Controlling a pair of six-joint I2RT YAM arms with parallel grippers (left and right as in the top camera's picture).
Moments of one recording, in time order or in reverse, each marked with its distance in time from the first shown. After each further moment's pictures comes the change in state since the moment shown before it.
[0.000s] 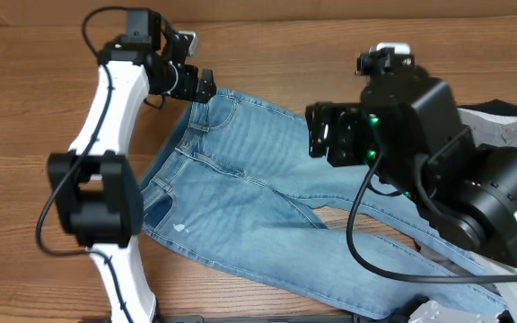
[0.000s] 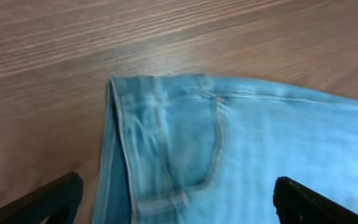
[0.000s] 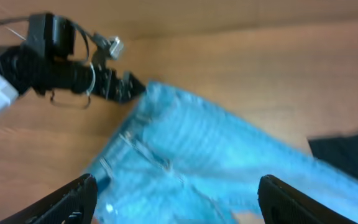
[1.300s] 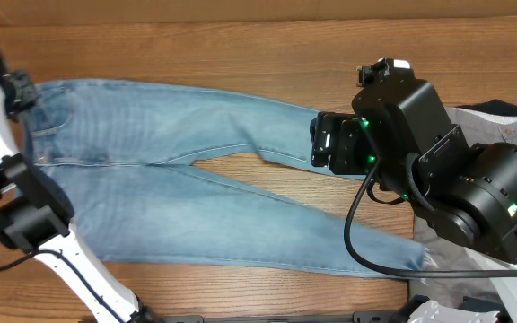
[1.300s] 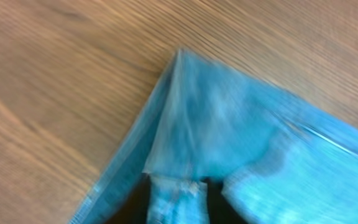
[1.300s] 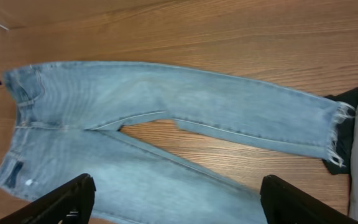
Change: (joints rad) left arm 0.591 0.158 0.352 -0.171 -0.376 -0.206; right arm 0.000 0.010 0.000 -0.087 -0.006 0.068
